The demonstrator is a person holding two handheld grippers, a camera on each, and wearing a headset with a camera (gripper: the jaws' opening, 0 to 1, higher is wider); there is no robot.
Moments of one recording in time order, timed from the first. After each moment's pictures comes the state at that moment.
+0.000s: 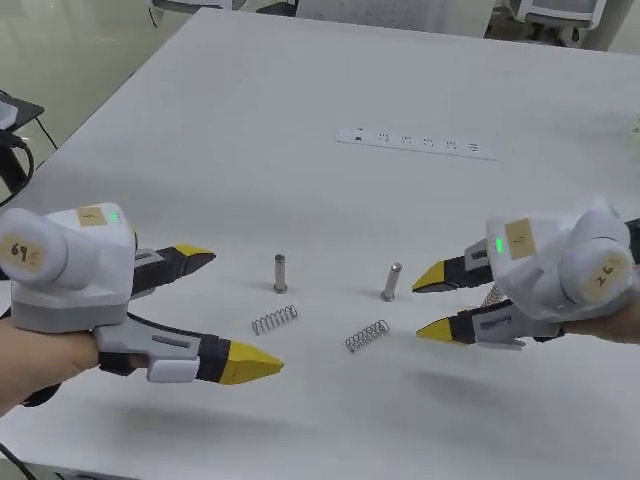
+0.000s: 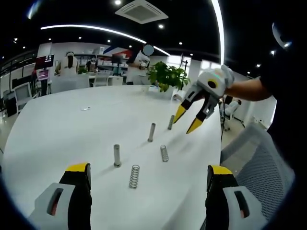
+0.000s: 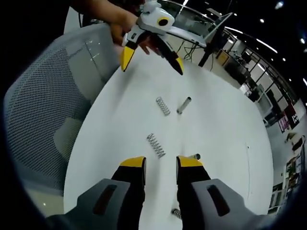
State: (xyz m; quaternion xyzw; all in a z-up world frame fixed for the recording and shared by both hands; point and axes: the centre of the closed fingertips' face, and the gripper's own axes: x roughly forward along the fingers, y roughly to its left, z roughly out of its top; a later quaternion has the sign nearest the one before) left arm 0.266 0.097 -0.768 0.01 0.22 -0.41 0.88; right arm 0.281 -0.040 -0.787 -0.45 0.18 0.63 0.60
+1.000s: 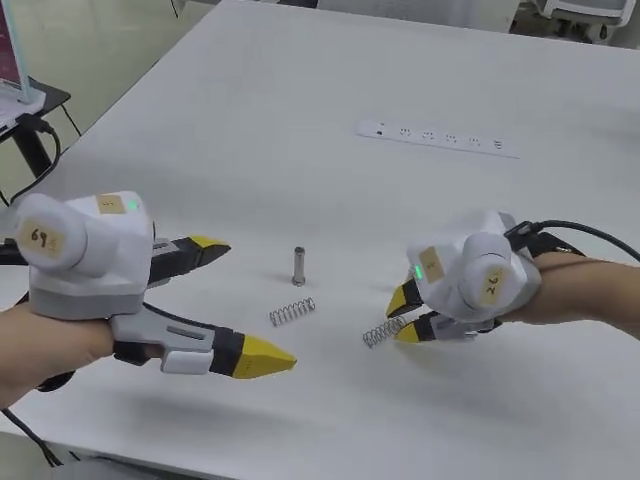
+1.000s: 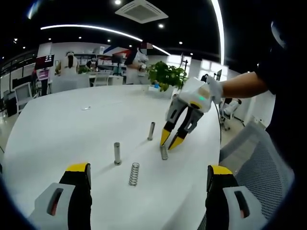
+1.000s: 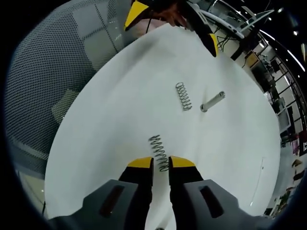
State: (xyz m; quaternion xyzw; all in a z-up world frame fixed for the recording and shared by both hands) left arm 0.261 0.102 -0.768 0.01 0.22 -0.41 0.88; right arm 0.290 -0.013 -0.846 -0.52 0.20 0.66 0.50
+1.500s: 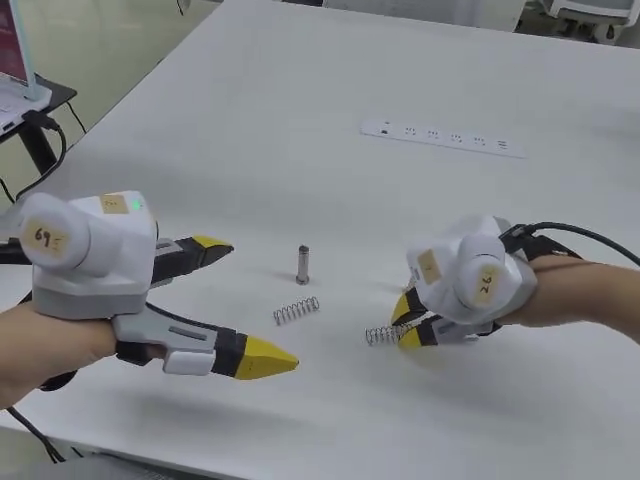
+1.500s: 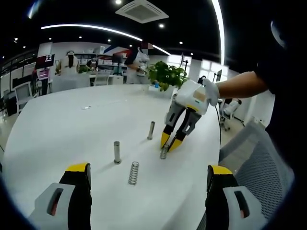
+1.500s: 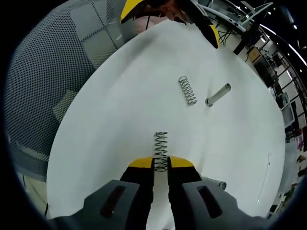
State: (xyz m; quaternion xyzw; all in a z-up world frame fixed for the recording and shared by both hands) left arm 0.259 0.102 -0.768 0.01 0.22 -0.41 0.88; right arm 0.288 -0.017 -0.857 -0.51 0.23 0.66 0.50
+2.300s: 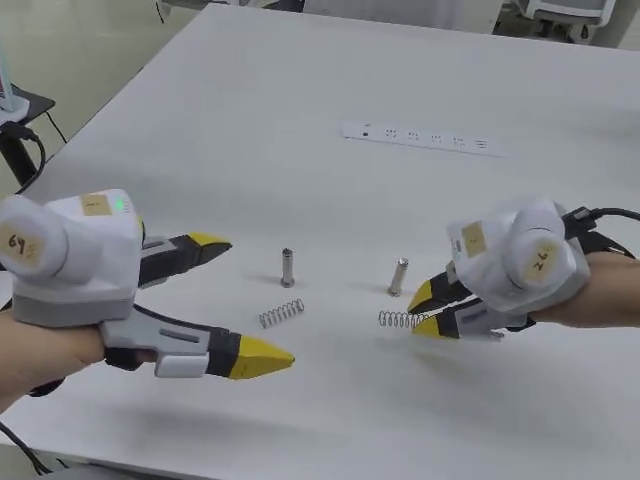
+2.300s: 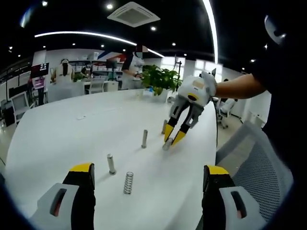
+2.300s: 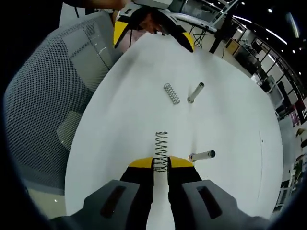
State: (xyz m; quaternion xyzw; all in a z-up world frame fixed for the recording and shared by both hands) left arm 0.256 0.083 -0.745 0.03 0.19 -0.43 0.88; right arm 0.283 -0.047 -0.813 -0.45 0.24 0.63 0.58
